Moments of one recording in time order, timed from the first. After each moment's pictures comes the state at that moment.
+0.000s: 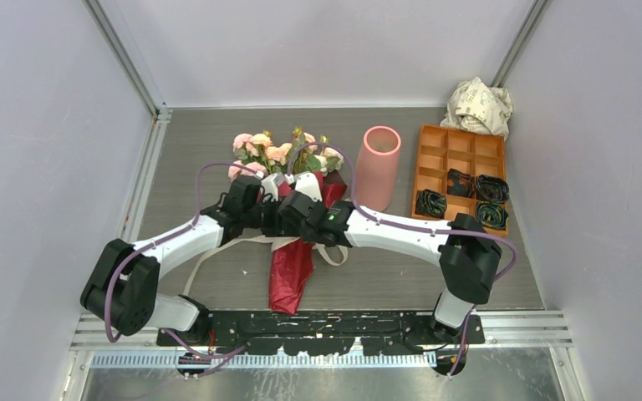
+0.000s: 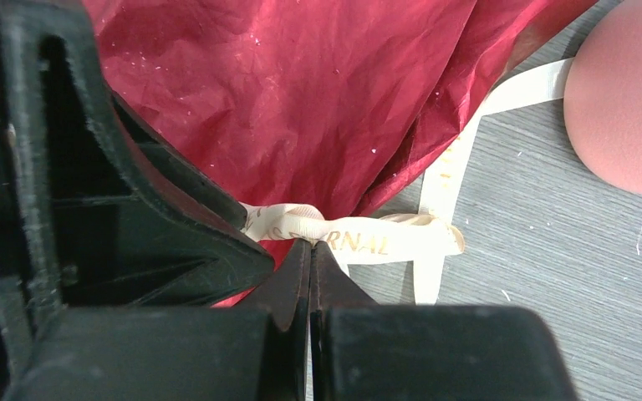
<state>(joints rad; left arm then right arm) -0.50 1.37 0.70 -0.07 0.53 -0.57 1.08 1.69 1.26 -0.55 0.46 0.58</state>
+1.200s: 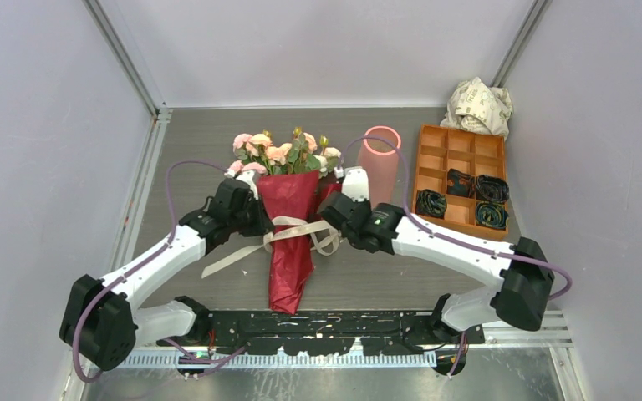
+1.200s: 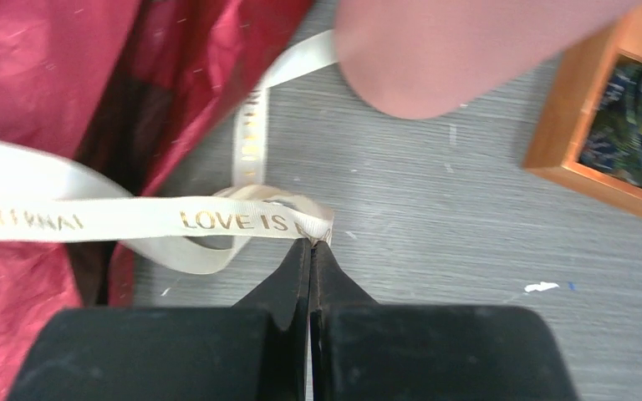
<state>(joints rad) -0.51 1.17 0.72 -0.34 0.10 -0.55 1.02 1.39 1.10 -0.71 0.64 0.66</state>
